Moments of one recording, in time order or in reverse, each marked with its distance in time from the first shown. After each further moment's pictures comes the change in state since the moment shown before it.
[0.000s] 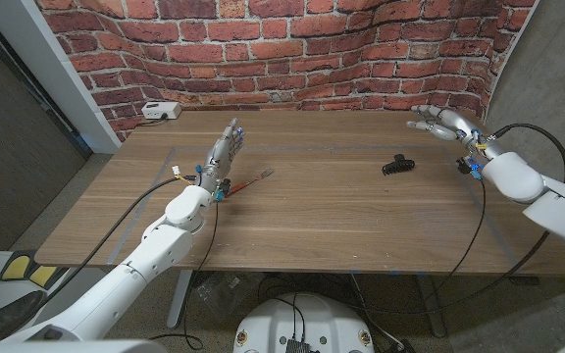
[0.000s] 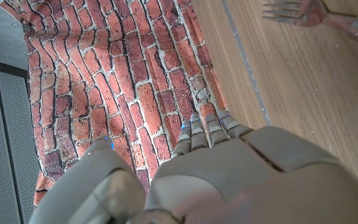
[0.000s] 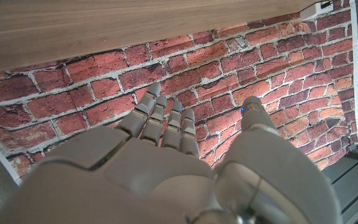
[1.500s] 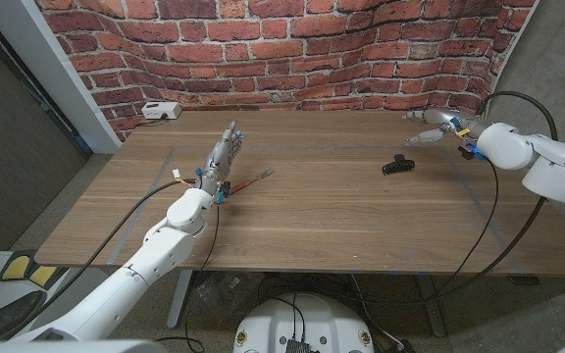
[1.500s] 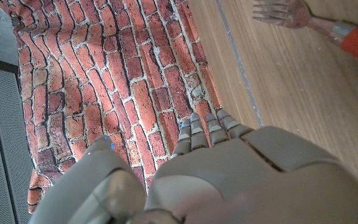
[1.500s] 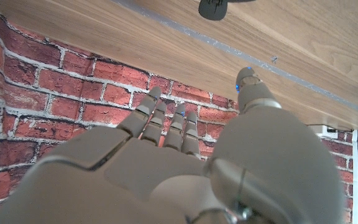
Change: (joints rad) left arm 0.013 -0.011 0.001 -0.004 0.007 0.009 0.033; left_hand 0.000 0.000 -0.005 0.000 -0.005 0.018 -0.007 0.000 0.000 0.011 0.000 0.000 0.000 0.006 -0.006 0.000 0.000 0.004 0.003 -0.014 0.000; right arm 0.188 -0.165 -0.169 -0.198 -0.285 -0.391 0.278; right_hand 0.306 -0.082 0.048 0.007 0.034 -0.042 -0.062 0.005 0.000 -0.040 -0.071 -0.008 0.000 -0.113 -0.006 -0.012 0.000 -0.033 0.000 -0.087 0.001
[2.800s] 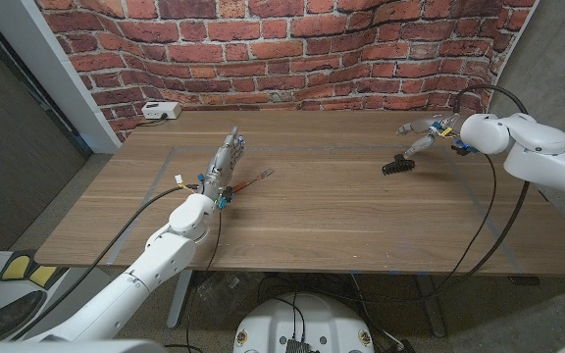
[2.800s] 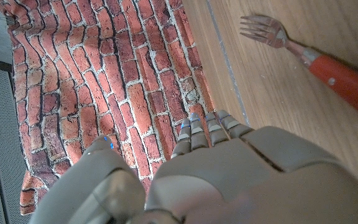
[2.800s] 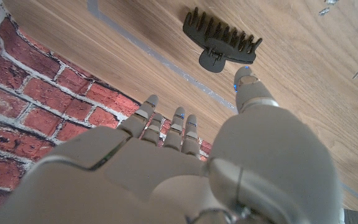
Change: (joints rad) left arm 0.027 -0.004 0.006 -0.012 -0.005 0.003 0.012; left_hand 0.000 0.000 -0.007 -0.001 0.000 0.000 0.000 -0.004 0.000 0.005 -0.005 -0.007 0.000 0.005 -0.005 0.000 0.000 0.000 0.011 -0.018 0.000; right arm 0.212 0.052 -0.178 0.034 -0.218 -0.025 0.304; right_hand 0.017 0.009 -0.015 0.015 0.015 -0.031 -0.011 0.000 0.002 -0.027 -0.005 -0.004 0.000 -0.138 0.045 0.005 0.002 -0.083 -0.002 -0.053 0.005
